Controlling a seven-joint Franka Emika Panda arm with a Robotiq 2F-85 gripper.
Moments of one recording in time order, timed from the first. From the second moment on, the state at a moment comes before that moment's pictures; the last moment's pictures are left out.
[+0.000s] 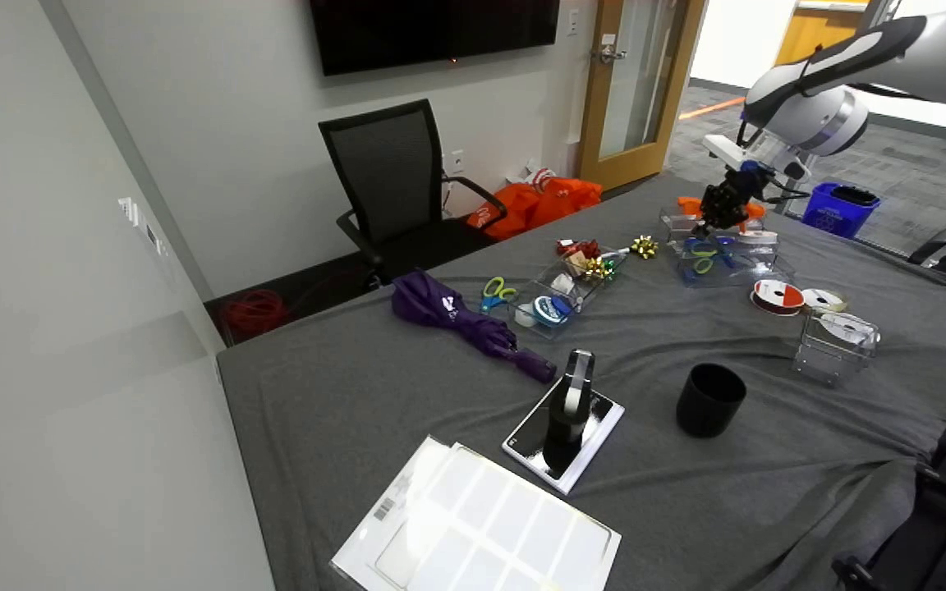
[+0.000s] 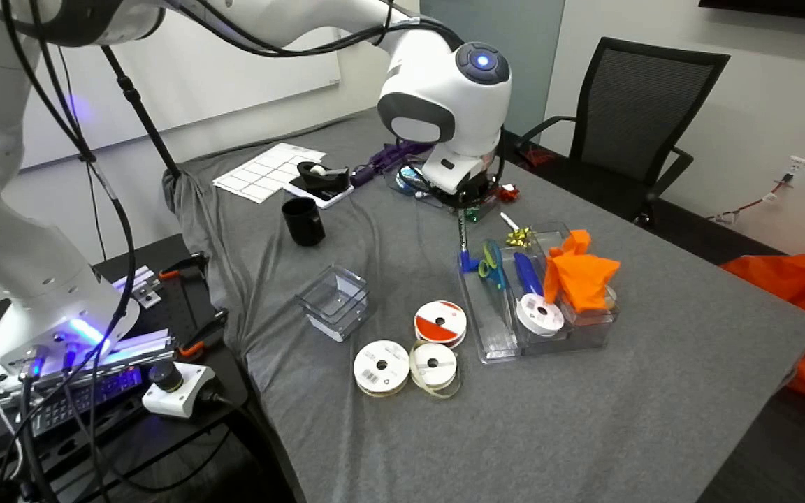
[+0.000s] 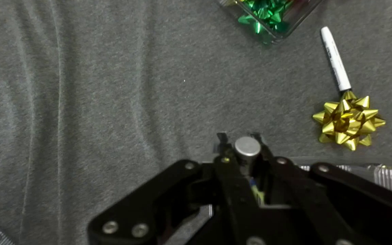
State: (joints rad) arm -0.29 0.75 -0.23 -1.45 0.68 2.14 1.26
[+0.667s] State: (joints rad) arm -0.34 0.83 -0.23 -1.39 0.53 2.12 1.23
